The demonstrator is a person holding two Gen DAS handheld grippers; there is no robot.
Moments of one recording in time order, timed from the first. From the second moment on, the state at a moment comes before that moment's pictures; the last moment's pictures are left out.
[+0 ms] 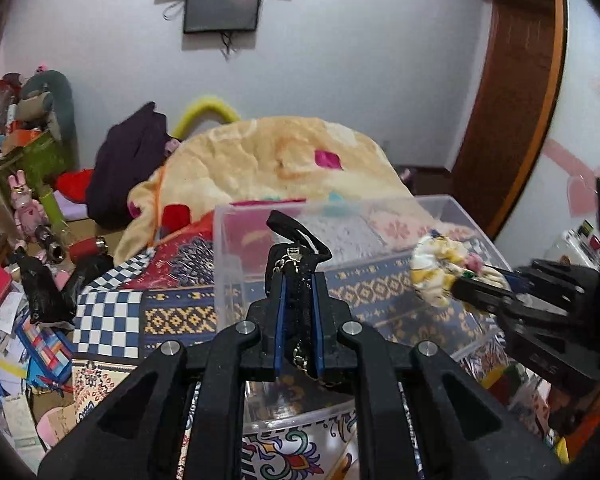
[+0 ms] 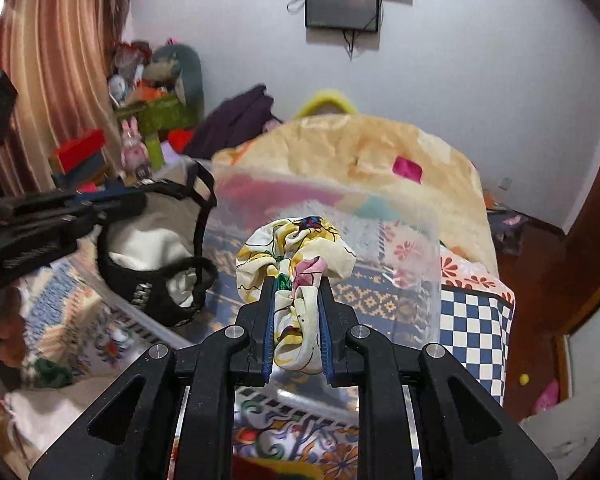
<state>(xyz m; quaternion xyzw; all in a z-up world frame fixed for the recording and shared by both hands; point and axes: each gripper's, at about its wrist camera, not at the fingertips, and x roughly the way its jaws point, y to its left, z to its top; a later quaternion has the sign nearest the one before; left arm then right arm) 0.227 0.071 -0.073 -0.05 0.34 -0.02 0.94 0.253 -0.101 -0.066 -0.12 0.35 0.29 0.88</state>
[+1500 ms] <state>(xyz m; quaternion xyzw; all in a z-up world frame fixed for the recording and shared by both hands) 0.074 0.036 -0.074 -0.02 0.28 0.00 0.96 0.132 -0.160 -0.040 -0.05 0.25 0.26 0.93</state>
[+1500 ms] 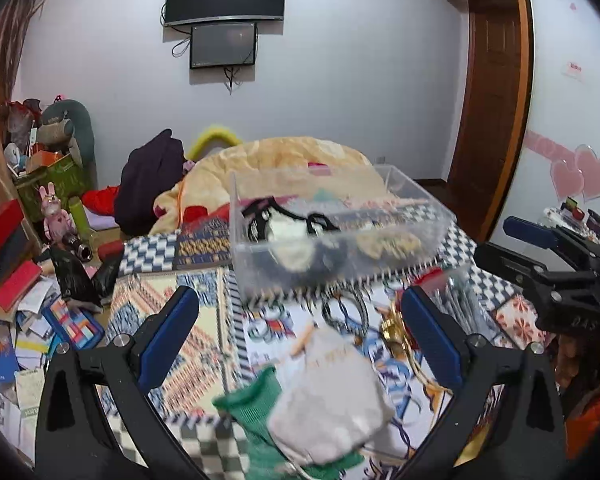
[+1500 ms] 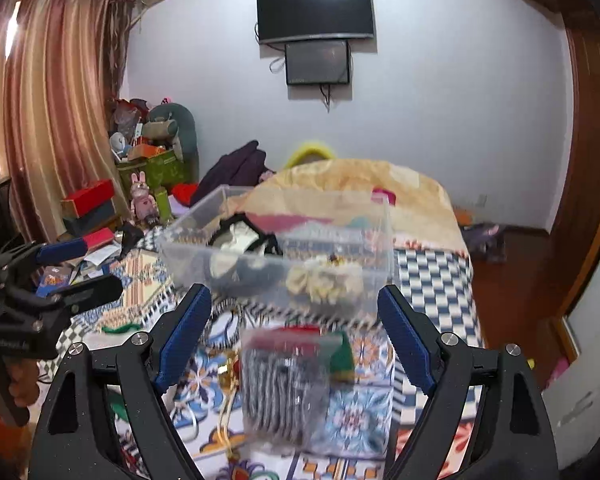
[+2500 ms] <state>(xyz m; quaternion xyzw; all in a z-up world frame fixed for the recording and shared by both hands) 0.049 0.034 -0.138 -0.05 0.32 -0.05 0.94 0.122 -0.162 -0.108 -0.05 0.33 0.27 0.90</state>
